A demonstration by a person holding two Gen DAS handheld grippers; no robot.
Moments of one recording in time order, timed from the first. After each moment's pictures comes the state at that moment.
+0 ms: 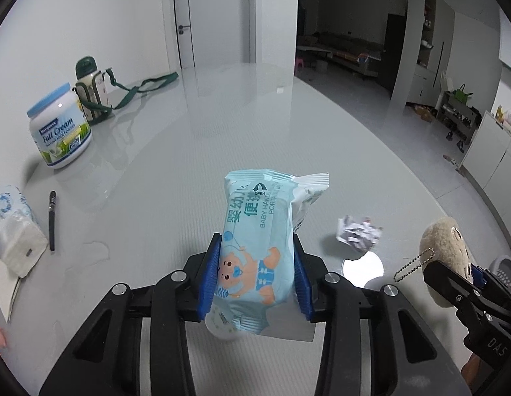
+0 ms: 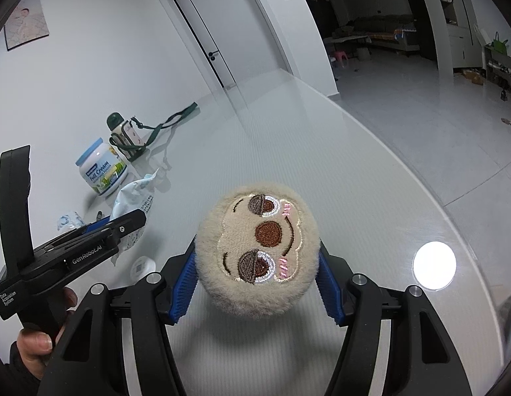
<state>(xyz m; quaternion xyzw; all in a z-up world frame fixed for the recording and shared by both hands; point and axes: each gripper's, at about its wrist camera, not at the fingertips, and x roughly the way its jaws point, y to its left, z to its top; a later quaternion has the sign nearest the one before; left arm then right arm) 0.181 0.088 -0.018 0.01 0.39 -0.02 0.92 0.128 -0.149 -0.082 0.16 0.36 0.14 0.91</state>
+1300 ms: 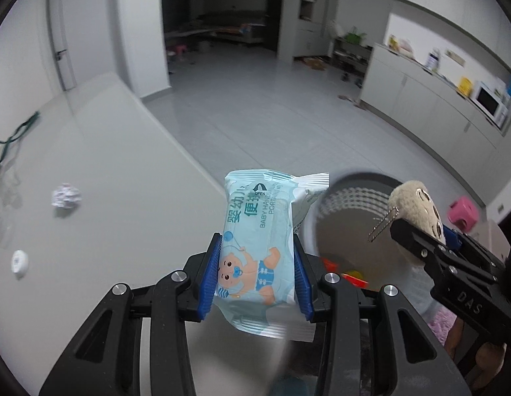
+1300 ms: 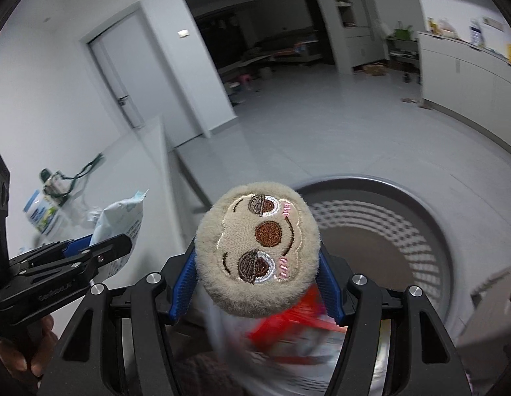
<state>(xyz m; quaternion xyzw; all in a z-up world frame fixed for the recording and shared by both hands) 0.058 -0.185 -0.030 0.09 0.42 -0.25 0.87 -0.065 -0.397 -0.085 0.20 0.34 -0.07 0.92</state>
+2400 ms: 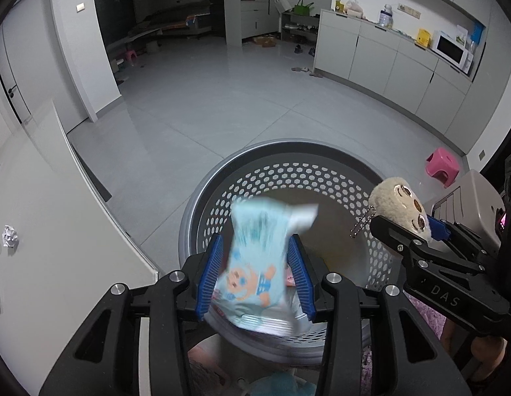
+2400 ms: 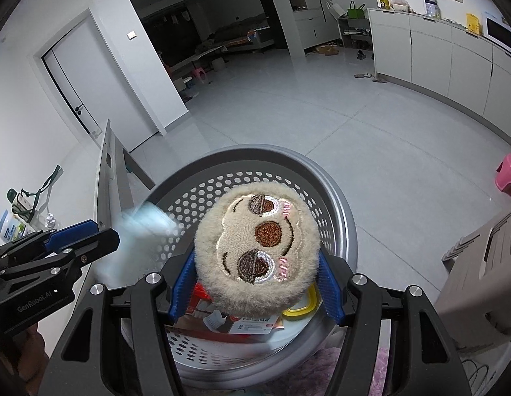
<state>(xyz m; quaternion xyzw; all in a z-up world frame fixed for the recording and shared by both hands) 0.020 -0.301 -0.050 0.17 0.43 -0.32 0.83 -0.115 -0.466 -0.112 0.23 0.37 -0.15 0.89</state>
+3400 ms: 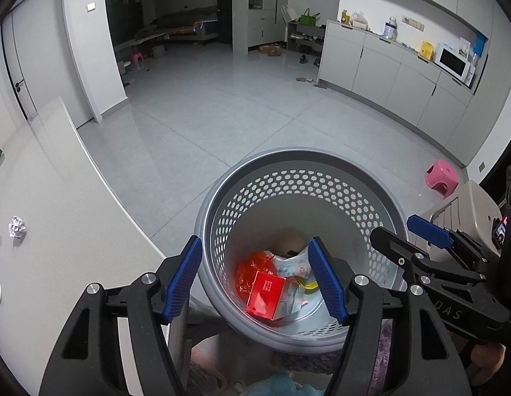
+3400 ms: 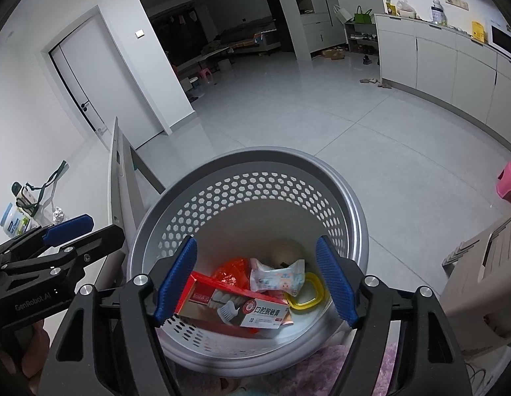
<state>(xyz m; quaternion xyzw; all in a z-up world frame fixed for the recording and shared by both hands) 0.016 -0.275 -0.042 0.14 0.41 -0.32 0.84 -0.118 -0.446 -0.099 0.21 0.37 -0.14 0.89</state>
